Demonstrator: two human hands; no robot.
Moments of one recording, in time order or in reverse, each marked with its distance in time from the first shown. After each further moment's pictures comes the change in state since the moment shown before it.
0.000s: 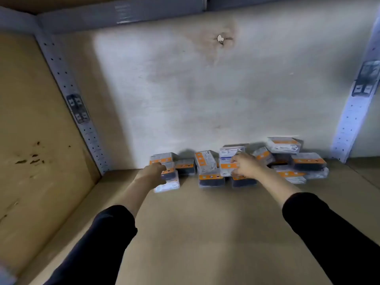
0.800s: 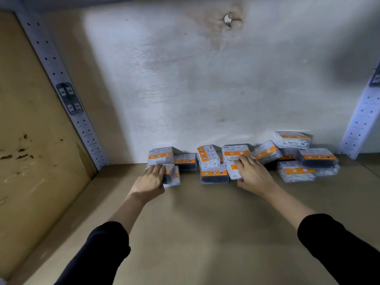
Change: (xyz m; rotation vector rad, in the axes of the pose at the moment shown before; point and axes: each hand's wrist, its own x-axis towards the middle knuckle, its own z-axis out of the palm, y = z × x) left_hand -0.006 -0.020 0.052 0.109 0.323 0.190; right_hand -0.011 0.013 0.050 -0.437 0.336 -0.225
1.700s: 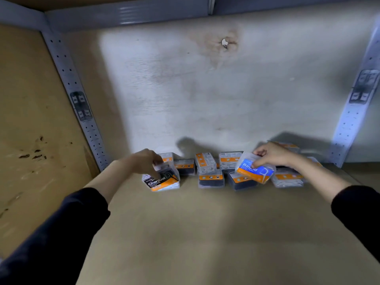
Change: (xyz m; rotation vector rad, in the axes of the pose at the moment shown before) left_hand 0.017 -0.008 -0.113 -0.236 -0.391 -0.074; right_hand 0.003 0.073 -0.087 0.832 -0.321 0.334
